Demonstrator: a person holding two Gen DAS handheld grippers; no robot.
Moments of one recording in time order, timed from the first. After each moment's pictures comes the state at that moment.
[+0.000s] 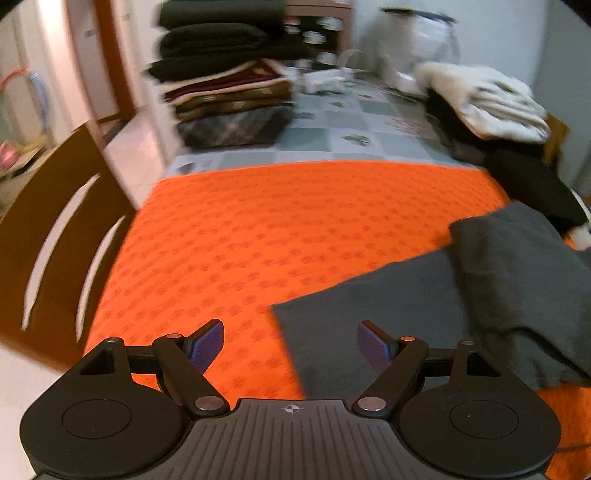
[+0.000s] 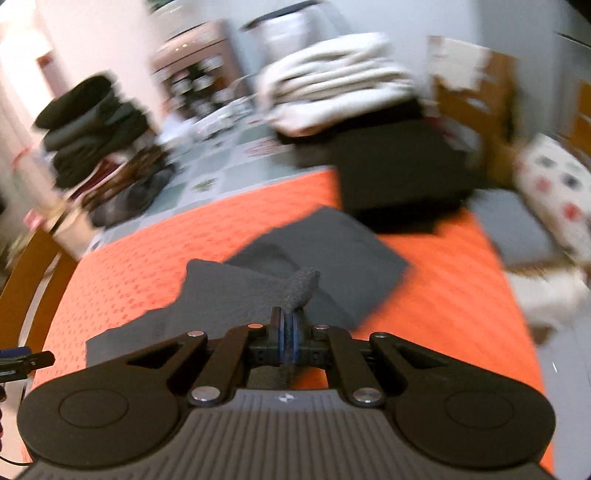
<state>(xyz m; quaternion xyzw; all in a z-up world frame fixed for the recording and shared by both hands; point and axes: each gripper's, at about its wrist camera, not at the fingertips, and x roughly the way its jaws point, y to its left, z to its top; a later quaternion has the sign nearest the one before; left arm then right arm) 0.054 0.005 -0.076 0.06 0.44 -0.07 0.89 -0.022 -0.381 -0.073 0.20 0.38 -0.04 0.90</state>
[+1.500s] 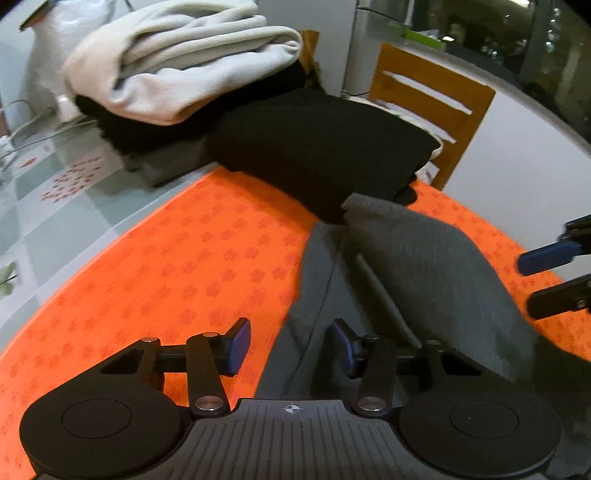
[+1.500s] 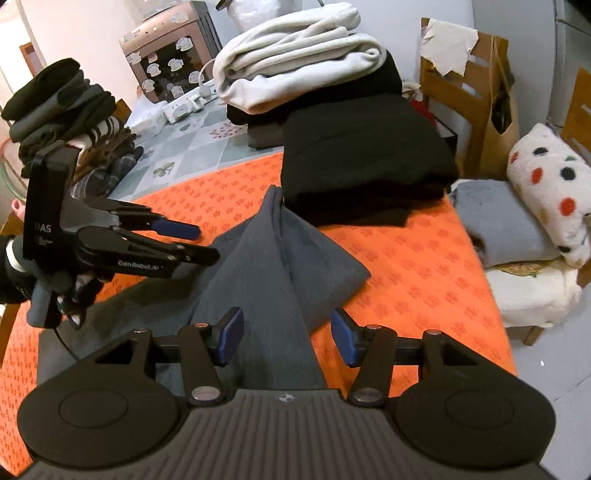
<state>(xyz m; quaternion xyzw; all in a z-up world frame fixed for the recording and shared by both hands) 0.228 -0.232 -0.162 0.18 0.40 -0.47 0.77 0.032 -0.423 -0.129 0.17 0.41 -0.02 0.89</state>
